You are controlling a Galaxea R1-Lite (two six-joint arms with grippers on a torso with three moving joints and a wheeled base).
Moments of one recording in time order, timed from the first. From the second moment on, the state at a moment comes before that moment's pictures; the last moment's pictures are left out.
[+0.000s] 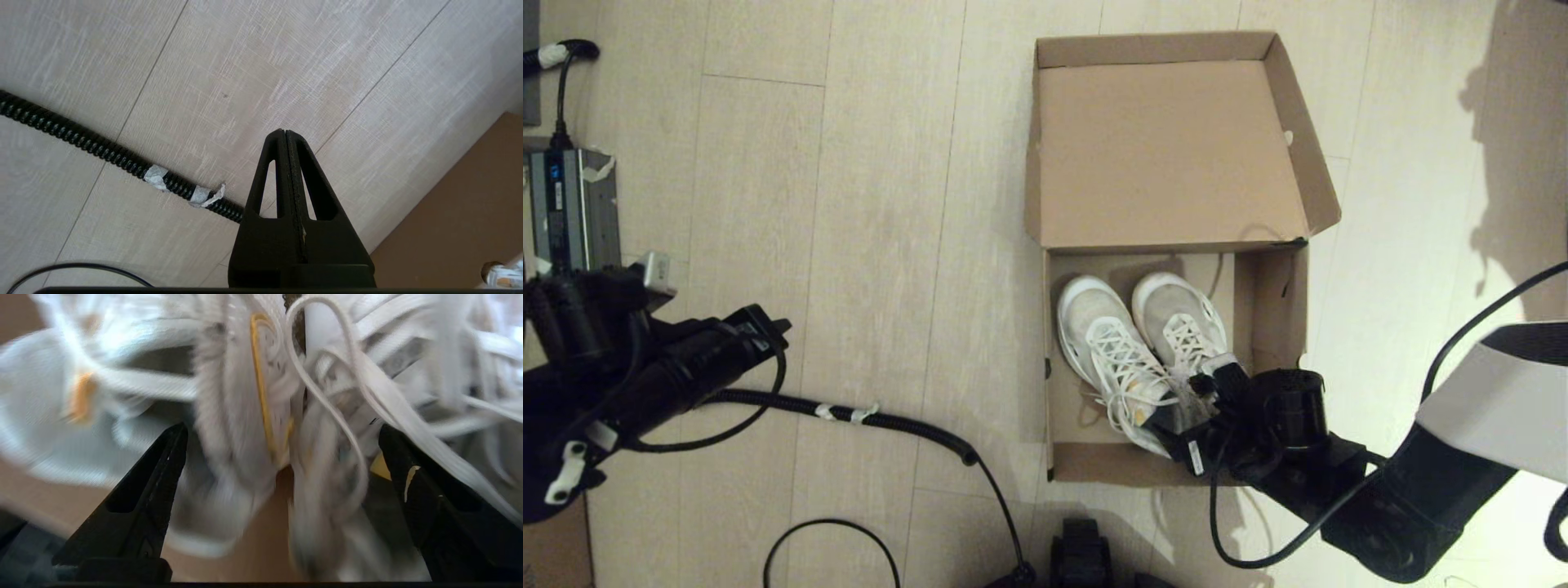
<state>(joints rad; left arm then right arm) 0.06 1.65 -0.65 -0.79 -0.07 -0.40 0.48 2.10 -0.59 -1.08 -0.17 -0.08</state>
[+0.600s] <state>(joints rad) 0.13 1.52 -0.65 -0.68 -0.08 -0.39 0.52 2.15 -0.63 -1.14 -0.24 -0.08</state>
